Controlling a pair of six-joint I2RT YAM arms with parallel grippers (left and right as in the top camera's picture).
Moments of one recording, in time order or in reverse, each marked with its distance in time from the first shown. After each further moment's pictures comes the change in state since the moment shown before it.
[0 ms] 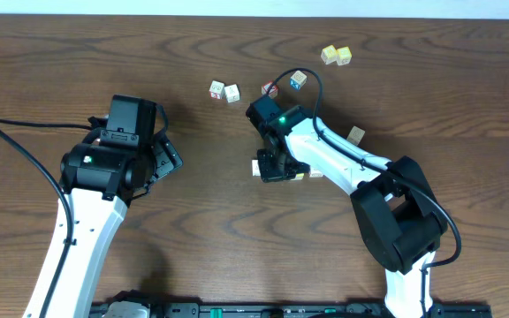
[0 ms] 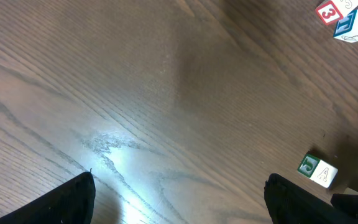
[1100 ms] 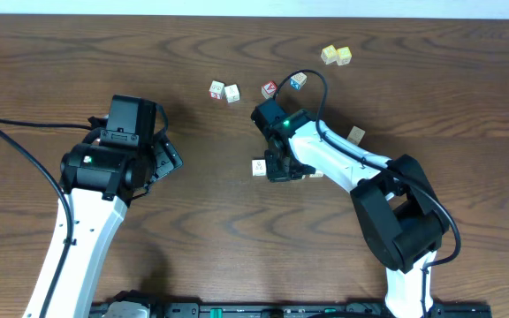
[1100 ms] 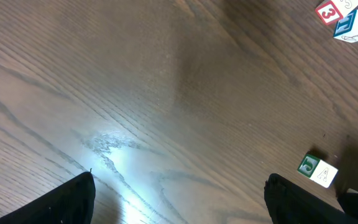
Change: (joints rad) left arm 0.000 0.000 0.000 0.000 0.000 0.000; right arm -0.019 0.000 -0.049 0.043 0.085 0.025
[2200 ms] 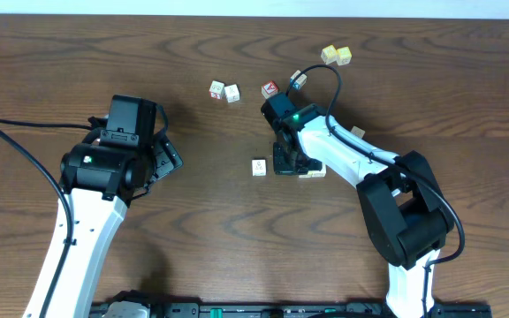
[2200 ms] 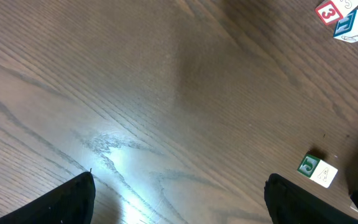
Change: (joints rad) left arm 0.000 0.000 0.000 0.000 0.000 0.000; right arm -0.049 0.000 0.000 0.011 0.006 0.059
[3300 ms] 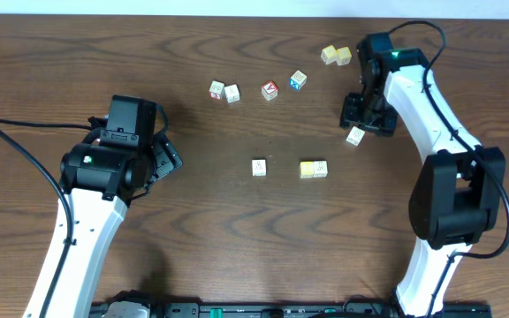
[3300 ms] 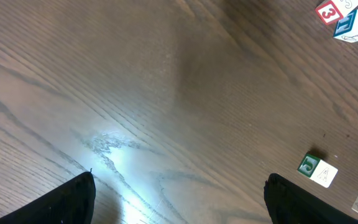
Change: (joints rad) left arm 0.000 0.000 0.000 0.000 0.000 0.000; right arm -0.423 0.001 0.279 -0.272 -0.042 -0.185
